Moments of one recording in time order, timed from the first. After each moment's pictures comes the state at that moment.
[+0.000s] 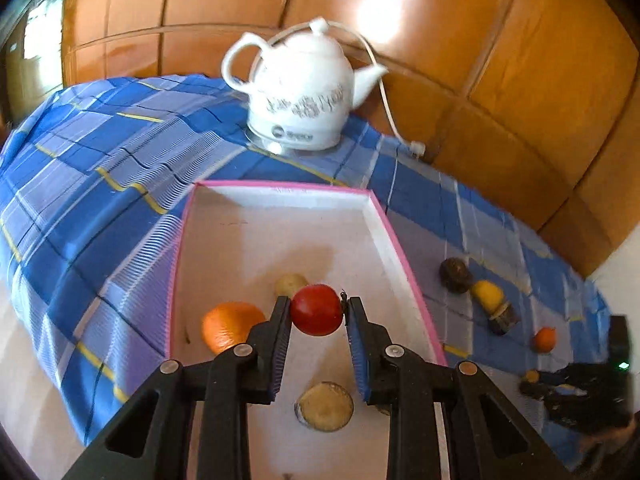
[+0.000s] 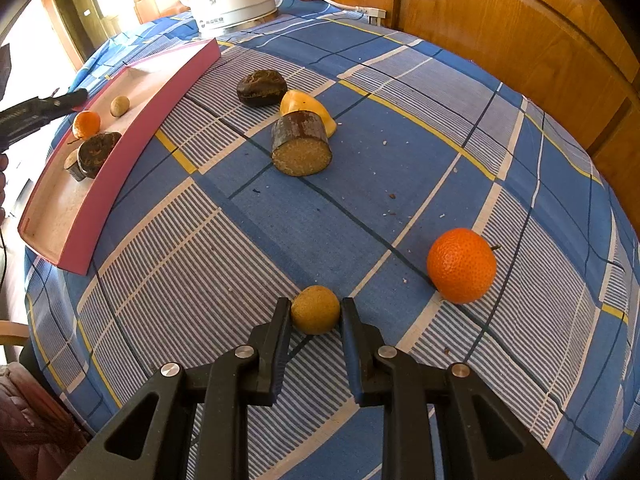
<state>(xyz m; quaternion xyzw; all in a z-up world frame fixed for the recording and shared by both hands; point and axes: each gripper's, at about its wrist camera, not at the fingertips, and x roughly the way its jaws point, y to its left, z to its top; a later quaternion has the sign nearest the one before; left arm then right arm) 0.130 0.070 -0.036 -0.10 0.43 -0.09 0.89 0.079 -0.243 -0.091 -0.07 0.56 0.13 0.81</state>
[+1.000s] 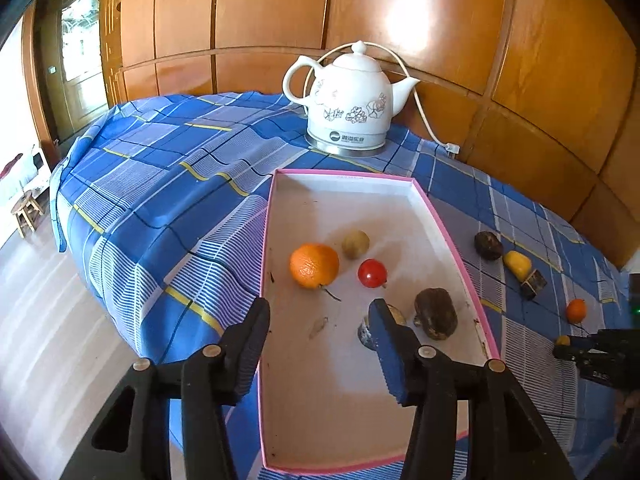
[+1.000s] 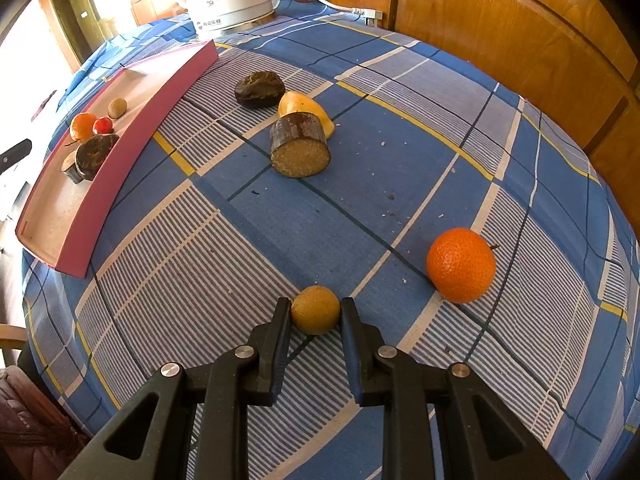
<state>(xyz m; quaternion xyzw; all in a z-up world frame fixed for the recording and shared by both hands) 0.046 0.090 -0.022 -0.06 0.40 0.00 0.92 0.078 -0.243 -0.091 -0.08 0.56 0.13 0.82</state>
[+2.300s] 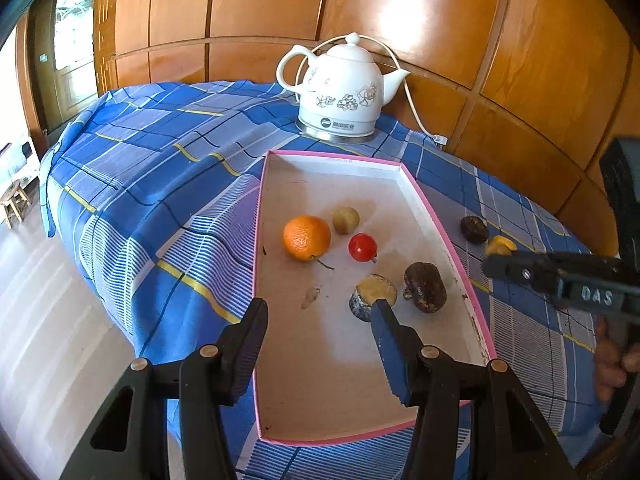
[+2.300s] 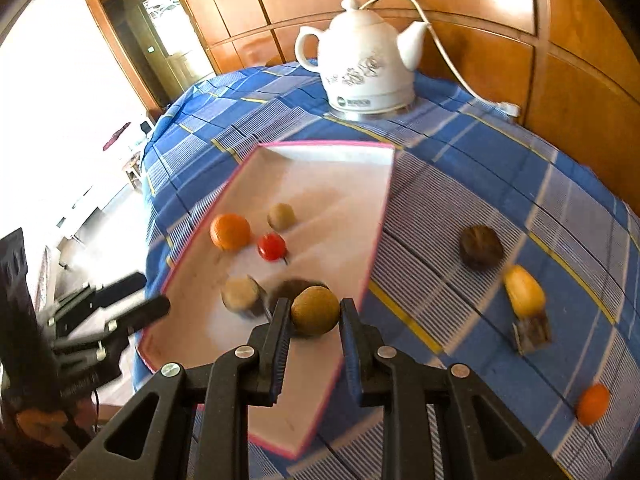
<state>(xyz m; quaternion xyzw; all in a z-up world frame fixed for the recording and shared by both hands) 0.031 0.097 -0.031 -0.08 0.41 -0.02 0.91 0.120 -0.079 -0.026 -0.01 0.49 0.26 0.83</state>
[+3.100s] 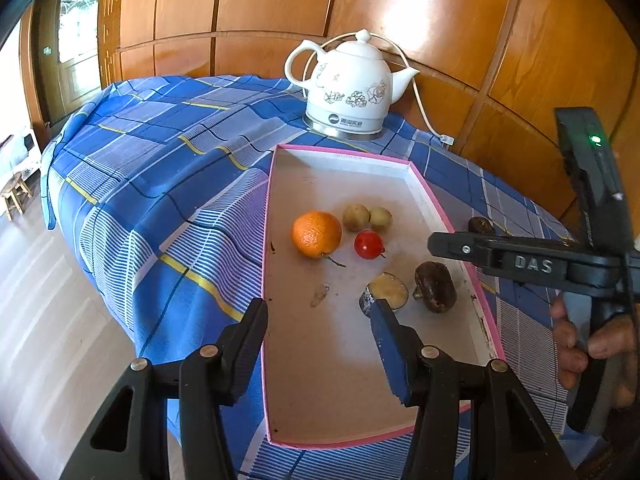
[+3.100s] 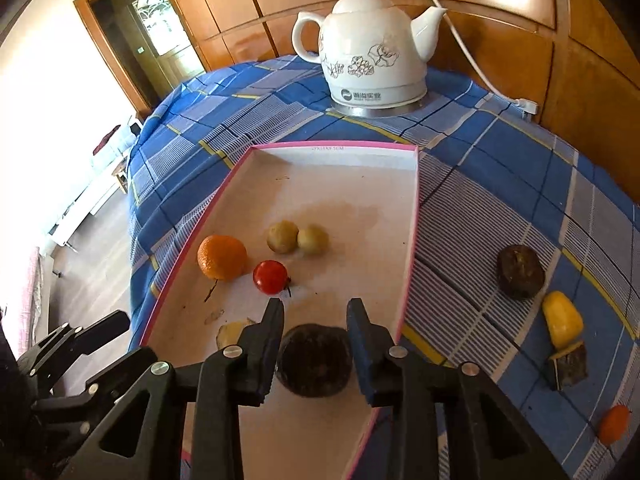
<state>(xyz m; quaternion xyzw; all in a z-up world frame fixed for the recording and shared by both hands) 0.033 0.103 -0.037 -0.08 0.41 -0.02 0.91 0.143 -0.049 -0.047 0.00 0.49 0.24 0.84</state>
